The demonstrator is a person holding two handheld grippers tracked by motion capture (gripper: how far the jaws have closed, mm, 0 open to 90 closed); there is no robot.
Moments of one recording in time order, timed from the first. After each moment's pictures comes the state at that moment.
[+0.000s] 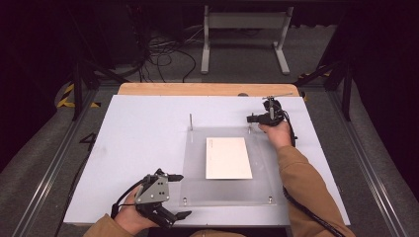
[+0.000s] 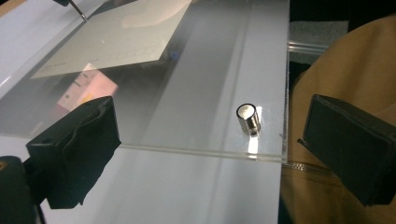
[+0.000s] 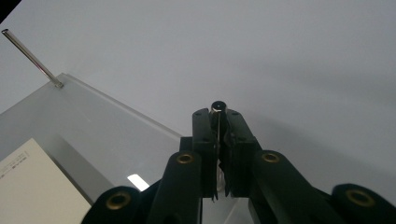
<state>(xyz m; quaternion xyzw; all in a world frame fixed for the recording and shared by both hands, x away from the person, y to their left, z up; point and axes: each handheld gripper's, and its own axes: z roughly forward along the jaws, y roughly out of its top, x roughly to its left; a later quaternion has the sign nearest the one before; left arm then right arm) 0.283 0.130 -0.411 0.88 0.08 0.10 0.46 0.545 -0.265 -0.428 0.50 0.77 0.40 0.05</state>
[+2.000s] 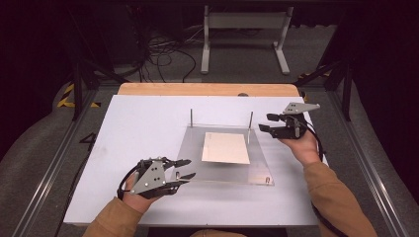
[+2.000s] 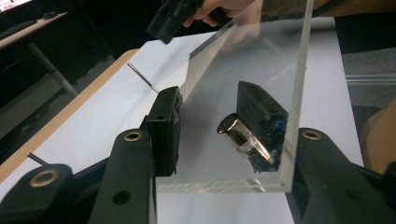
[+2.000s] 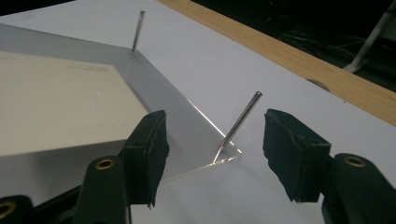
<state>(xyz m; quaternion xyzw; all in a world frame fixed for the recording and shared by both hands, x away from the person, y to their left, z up) 0.308 0.134 -0.380 0.82 0.06 0.21 0.53 0.464 -0.307 -0.391 0.29 0.81 0.47 0.18</state>
